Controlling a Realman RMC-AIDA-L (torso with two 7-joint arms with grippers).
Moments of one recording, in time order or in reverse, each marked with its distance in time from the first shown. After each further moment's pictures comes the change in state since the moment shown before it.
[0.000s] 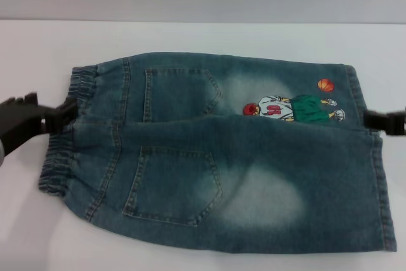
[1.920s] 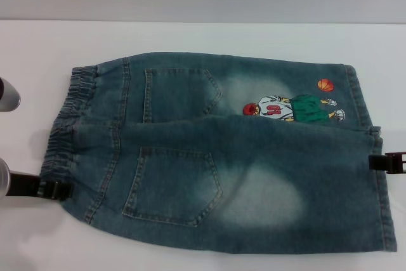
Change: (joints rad) left arm -0.293 -0.007 -0.140 0.108 0.108 -0.693 -0.051; right arm 0.065 0.081 -0.019 -0.094 -0.156 -0.201 0.058
